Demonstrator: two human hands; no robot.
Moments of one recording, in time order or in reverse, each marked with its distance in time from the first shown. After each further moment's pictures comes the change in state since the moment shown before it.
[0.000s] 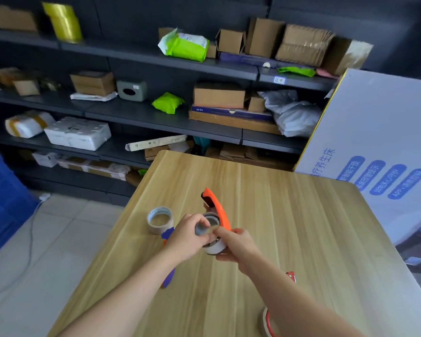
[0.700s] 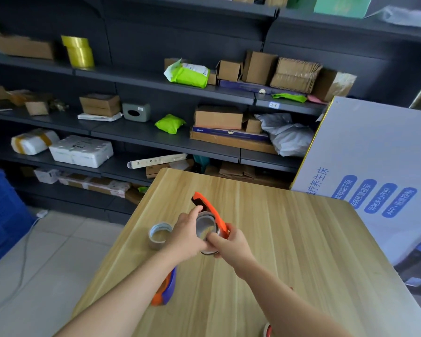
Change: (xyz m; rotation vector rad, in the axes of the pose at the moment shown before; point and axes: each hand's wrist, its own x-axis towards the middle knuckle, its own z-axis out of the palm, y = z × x) left_hand 0.001 0.024 -0.028 0.113 0.018 -0.010; right_hand -0.010 -0.019 0.014 -0.133 0.016 -0.297
